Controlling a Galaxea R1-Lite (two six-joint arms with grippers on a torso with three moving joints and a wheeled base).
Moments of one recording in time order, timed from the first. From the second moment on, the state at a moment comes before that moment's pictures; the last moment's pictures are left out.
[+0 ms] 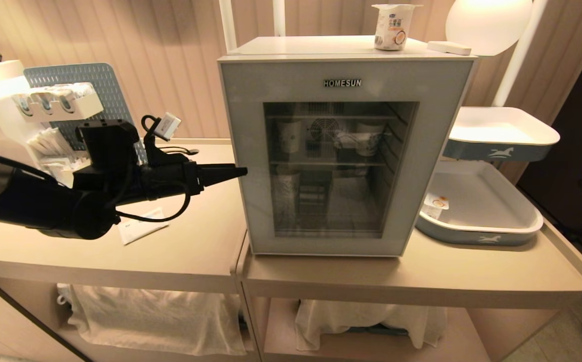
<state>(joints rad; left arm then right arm) -0.13 1.97 -1.15 -0.77 -1.02 -0.25 0.00 0.00 -0.02 0.07 0.01 -0.04</state>
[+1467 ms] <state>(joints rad) -0.21 1.60 -0.78 -0.75 -1.13 -0.26 0.00 0.00 -0.02 0.07 0.01 -0.04</state>
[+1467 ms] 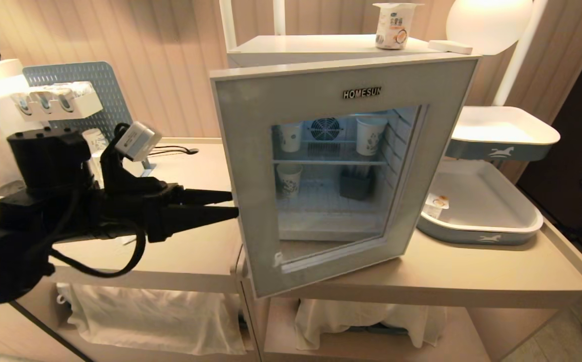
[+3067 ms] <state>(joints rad) -0.49 1.65 -0.77 -0.53 -0.69 -0.27 0.00 0.00 -0.02 0.07 0.01 -0.04</state>
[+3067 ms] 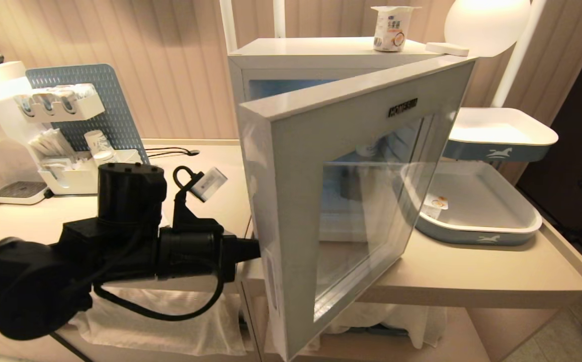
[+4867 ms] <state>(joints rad) -1.05 1.84 -1.06 -0.36 -0.58 -0.26 0.01 0.00 -0.03 0.08 0.01 -0.04</state>
